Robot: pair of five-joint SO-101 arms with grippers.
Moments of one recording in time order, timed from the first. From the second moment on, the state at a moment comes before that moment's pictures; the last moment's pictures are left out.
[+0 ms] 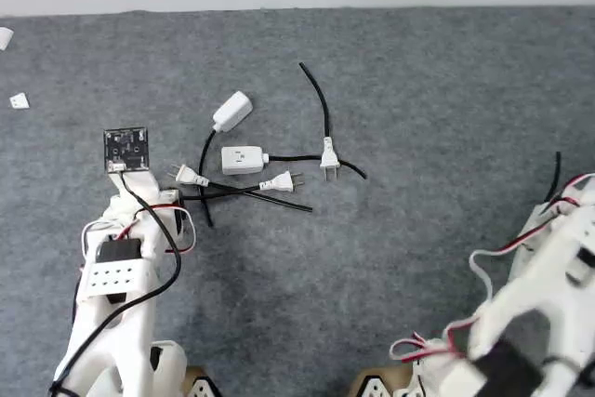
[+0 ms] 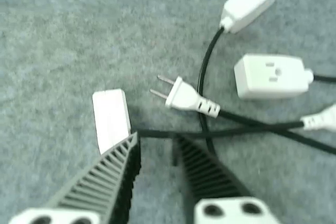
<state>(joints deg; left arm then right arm) -10.8 -37.2 70.4 29.1 3.9 41.0 -17.0 27.7 71.4 8.3</state>
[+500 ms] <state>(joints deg) -5.6 -29.7 64.5 33.5 -2.5 3.3 -42.5 54.2 60.2 2.3</state>
